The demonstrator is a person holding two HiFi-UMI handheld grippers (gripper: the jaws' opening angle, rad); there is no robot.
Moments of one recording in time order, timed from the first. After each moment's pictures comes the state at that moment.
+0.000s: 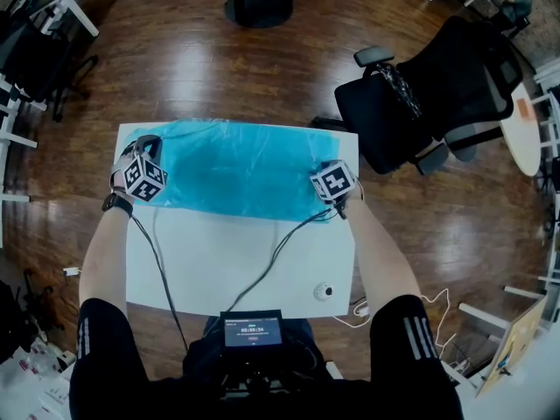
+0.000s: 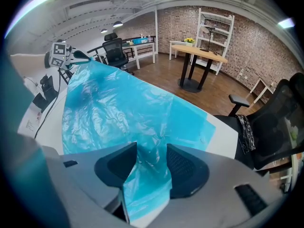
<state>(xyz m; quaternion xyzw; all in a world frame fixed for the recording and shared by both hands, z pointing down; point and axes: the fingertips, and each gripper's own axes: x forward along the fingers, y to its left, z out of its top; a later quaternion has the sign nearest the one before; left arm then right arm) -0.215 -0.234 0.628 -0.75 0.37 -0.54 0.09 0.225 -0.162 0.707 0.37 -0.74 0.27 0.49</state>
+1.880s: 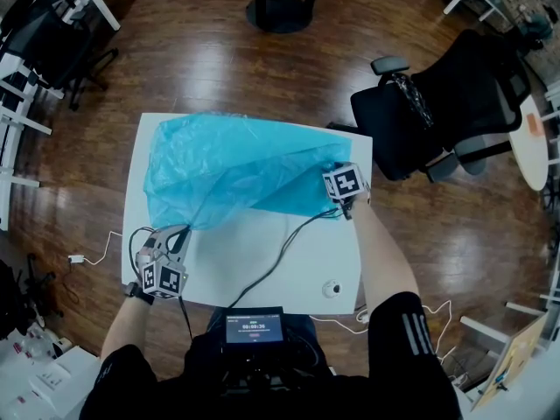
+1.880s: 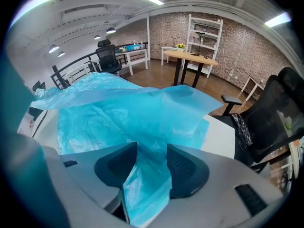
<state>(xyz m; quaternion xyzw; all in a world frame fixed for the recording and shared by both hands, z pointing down) -0.168 0.046 0.601 -0.84 0.34 -0.42 0.09 0.218 -0.161 0.708 0.42 -0.74 0.27 0.46</state>
